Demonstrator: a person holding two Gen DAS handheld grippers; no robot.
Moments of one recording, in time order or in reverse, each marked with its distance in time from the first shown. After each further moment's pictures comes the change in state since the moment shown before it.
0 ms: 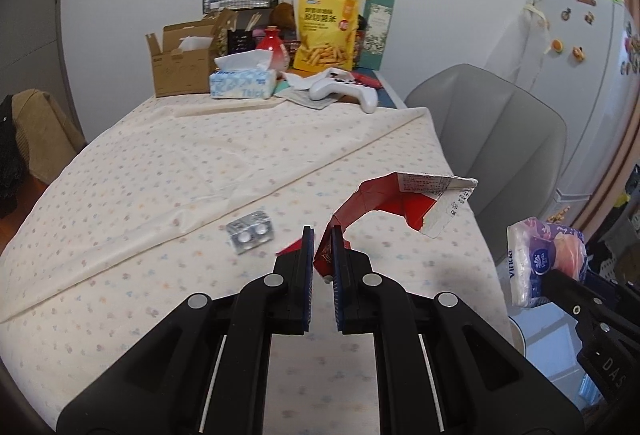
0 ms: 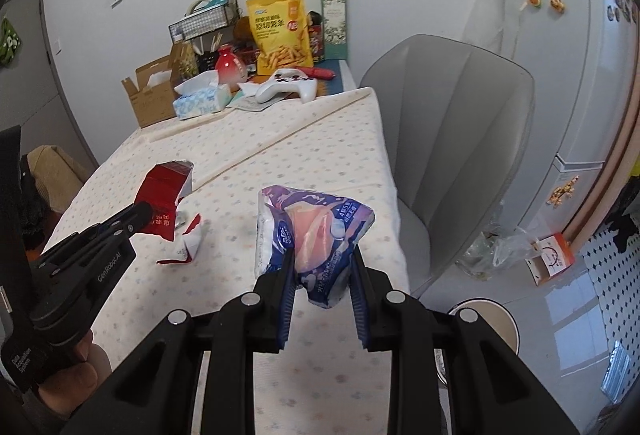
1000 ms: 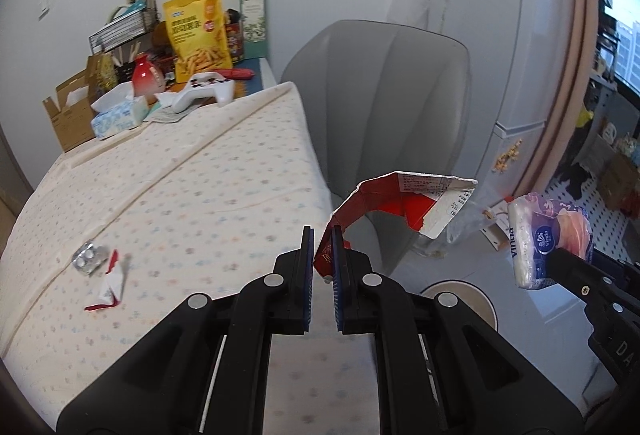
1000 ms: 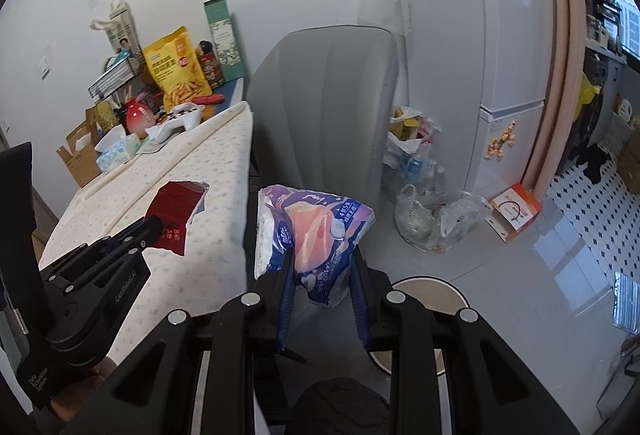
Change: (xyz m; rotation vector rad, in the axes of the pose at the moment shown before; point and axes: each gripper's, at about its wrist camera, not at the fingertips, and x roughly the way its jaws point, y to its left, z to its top) left arm 0.019 -0.198 -0.020 0.268 0.047 -0.131; right arm -0.025 -0.181 -0.030 0.253 -0.030 -0.118
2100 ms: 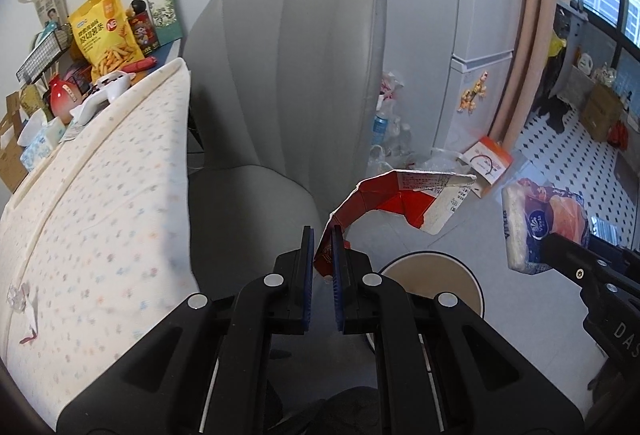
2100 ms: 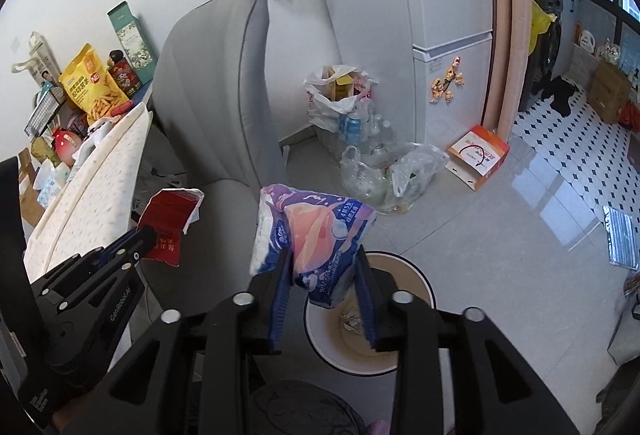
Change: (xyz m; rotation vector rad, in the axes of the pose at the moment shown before) left arm 0.090 -0.129 -0.005 0.185 0.140 -0.077; right arm 0.077 -0.132 -0.009 0.198 0.105 -0.107
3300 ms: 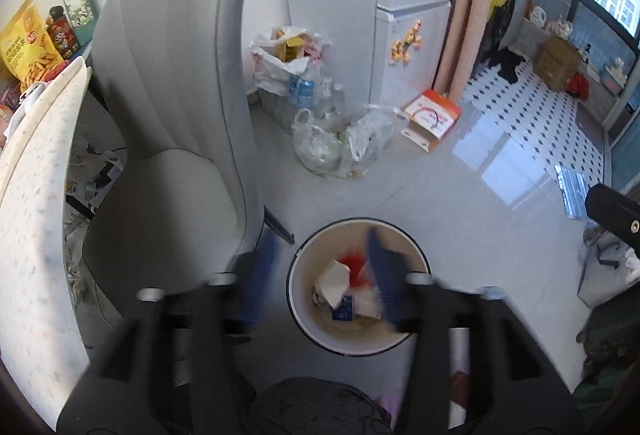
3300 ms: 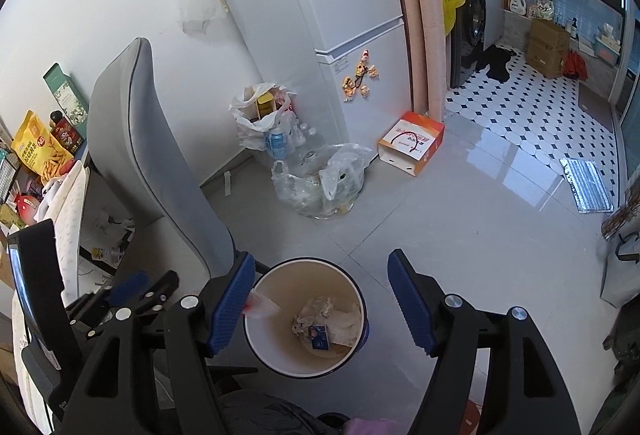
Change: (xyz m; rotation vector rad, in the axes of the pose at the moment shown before) left arm 0.033 -0.091 -0.011 0.122 0.098 -0.168; right arm -0.029 -0.116 -0.014 0.201 -0.052 -0.134
